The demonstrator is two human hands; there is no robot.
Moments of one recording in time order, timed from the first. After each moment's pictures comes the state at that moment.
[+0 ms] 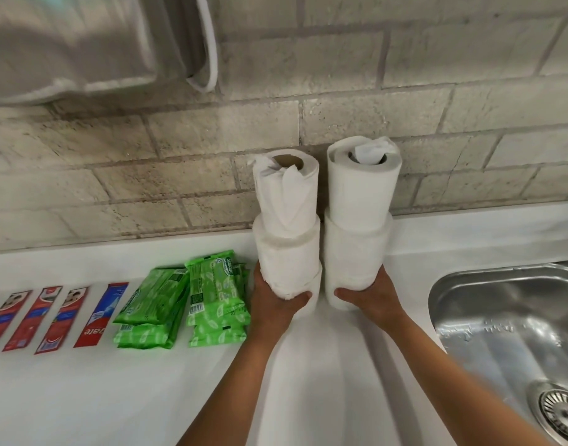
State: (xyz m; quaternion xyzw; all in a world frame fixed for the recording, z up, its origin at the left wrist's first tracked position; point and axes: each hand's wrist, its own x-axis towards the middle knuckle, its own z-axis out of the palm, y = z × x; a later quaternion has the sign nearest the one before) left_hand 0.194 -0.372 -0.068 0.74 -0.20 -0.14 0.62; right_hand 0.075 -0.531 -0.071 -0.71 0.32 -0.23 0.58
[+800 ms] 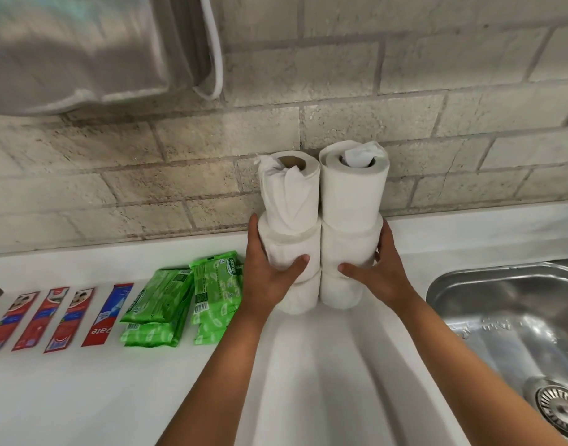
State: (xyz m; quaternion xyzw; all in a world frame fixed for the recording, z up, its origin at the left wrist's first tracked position) left_hand 0.208 -0.371 -0.001 0.72 -0.30 -0.08 0.62; right_hand 0.078 -0.529 -0.007 -0.73 0.22 -0.29 0.58
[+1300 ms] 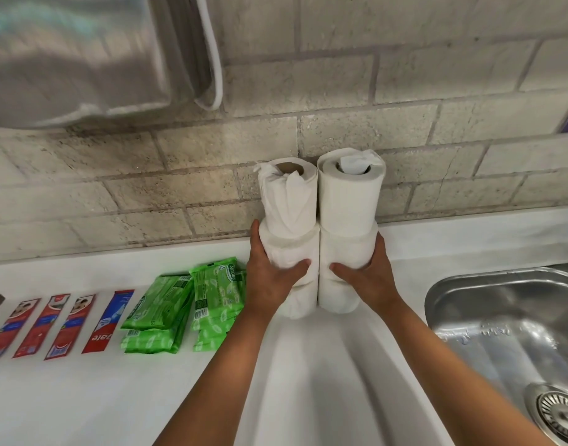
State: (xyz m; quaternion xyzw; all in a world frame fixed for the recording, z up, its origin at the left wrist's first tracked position) left_hand 0.204 -0.379 0.007 0.75 -0.26 -0.09 0.61; right_hand 0.089 -0.519 -0.012 -0.70 0.28 -0.32 0.57
